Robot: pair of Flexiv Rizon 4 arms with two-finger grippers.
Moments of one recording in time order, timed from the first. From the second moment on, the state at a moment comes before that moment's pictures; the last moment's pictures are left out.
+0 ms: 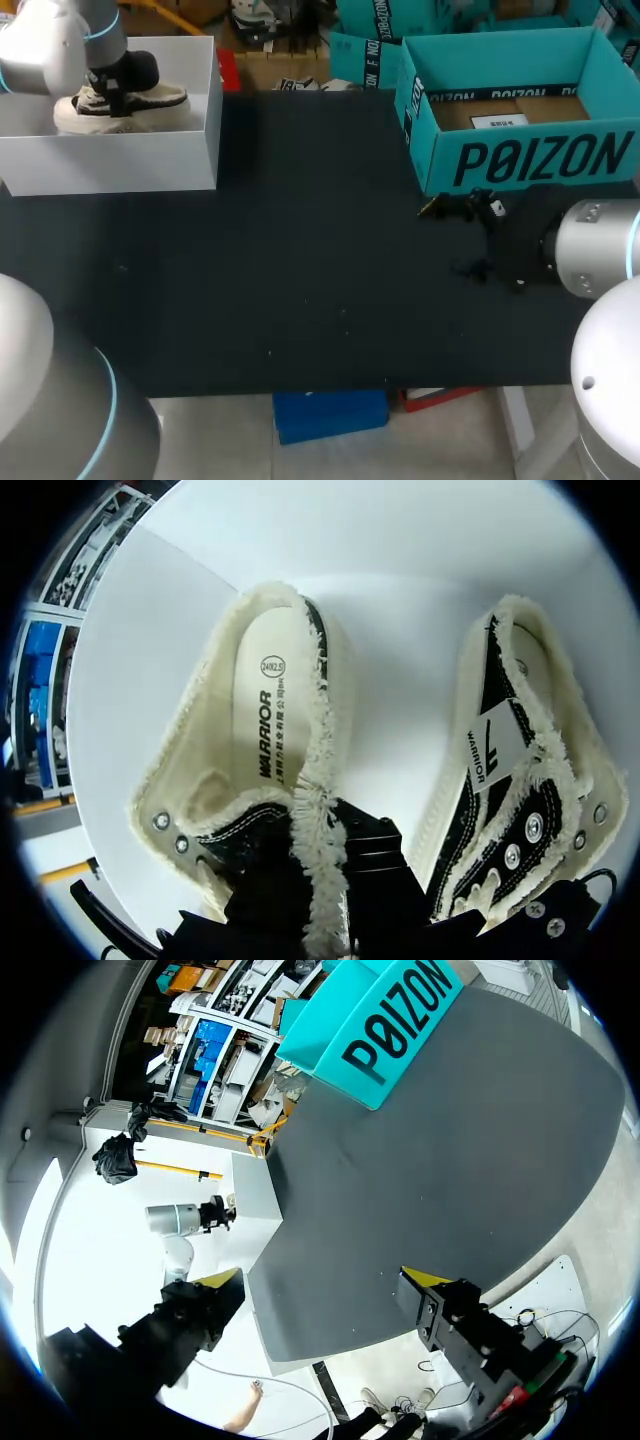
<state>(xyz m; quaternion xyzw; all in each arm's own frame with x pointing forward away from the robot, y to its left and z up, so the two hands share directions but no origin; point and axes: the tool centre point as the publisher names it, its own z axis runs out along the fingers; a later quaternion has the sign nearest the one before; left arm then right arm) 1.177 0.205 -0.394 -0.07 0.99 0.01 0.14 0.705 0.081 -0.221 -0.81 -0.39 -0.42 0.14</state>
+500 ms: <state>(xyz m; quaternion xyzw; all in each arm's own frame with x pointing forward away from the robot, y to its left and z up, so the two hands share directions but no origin) 1.177 0.189 -0.355 -0.09 0.99 -0.02 0.11 0.705 0.081 -0.221 -0.81 -0.39 -0.42 0.14</state>
